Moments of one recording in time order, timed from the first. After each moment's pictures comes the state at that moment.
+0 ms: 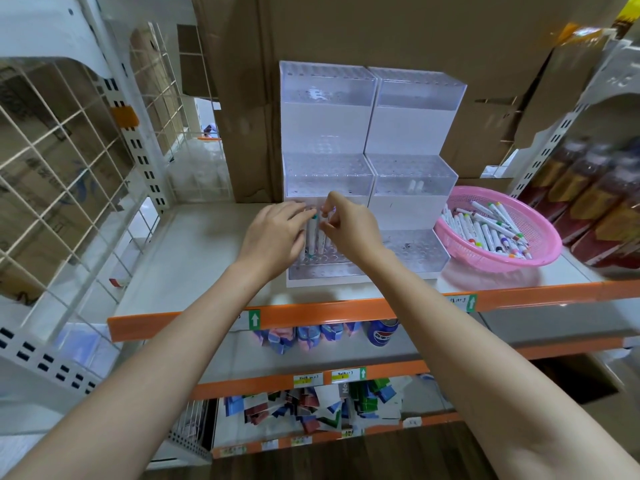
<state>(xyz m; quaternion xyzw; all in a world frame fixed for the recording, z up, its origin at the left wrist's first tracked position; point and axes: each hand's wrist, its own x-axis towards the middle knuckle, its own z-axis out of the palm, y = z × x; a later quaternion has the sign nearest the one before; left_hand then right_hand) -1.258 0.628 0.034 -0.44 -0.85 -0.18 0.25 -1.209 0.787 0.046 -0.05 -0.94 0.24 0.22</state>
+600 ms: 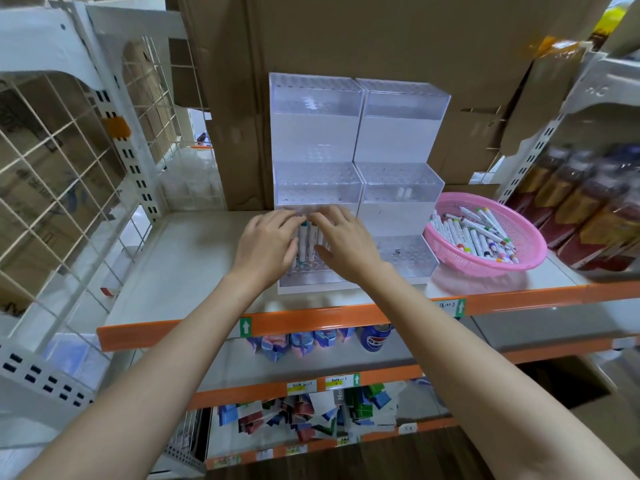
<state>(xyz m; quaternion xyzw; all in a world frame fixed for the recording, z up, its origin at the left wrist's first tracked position) -1.256 0.633 0.031 -0.40 -0.87 -0.17 0.23 -1.192 0.795 0.039 0.03 -0.98 0.03 0.20</state>
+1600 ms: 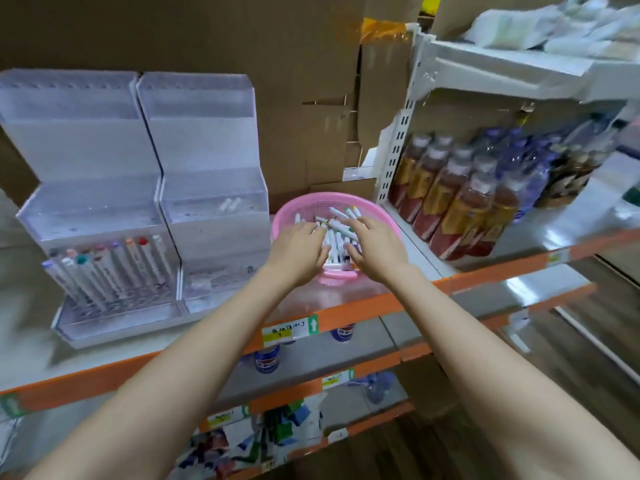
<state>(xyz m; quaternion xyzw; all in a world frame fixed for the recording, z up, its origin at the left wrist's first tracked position) -1.176 0.962 0.024 -0.49 -0.86 -0.10 0.09 -1.077 1.107 0.027 -0.15 -0.98 0.07 0.15</state>
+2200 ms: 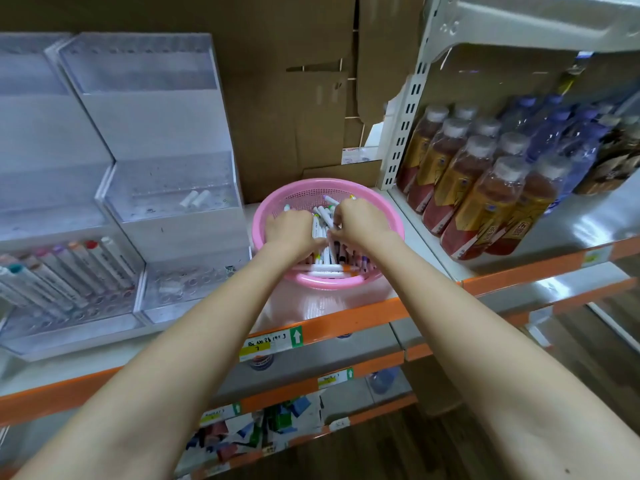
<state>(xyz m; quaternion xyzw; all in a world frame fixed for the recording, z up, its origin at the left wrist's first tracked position) -1.203 1.020 0.017 -0.34 -0.94 -0.07 -0.03 -1.135 1.132 0.038 -0.16 -0.98 0.11 0.03</state>
